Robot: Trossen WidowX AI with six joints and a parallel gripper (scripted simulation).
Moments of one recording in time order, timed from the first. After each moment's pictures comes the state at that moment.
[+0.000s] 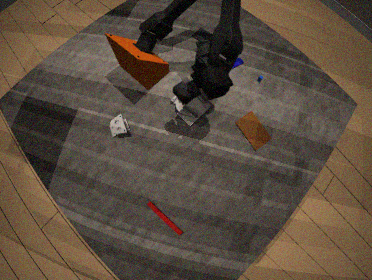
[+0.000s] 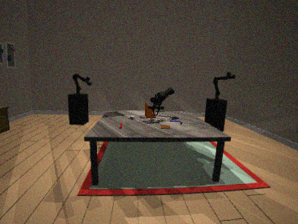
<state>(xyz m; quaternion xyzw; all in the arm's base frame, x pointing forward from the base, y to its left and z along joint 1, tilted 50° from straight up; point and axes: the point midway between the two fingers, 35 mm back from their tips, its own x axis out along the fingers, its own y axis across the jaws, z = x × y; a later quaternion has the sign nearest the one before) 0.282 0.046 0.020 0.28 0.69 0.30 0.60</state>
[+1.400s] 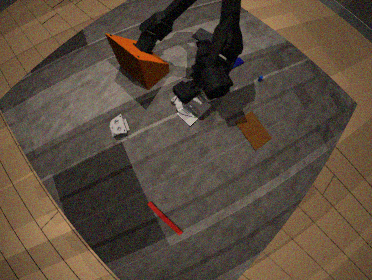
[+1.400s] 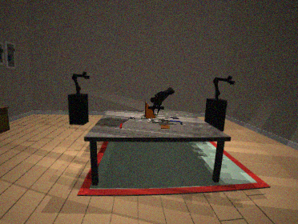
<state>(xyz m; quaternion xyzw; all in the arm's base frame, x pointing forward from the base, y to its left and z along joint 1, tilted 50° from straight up) 0.282 0.047 0.020 0.28 0.69 0.29 0.60</state>
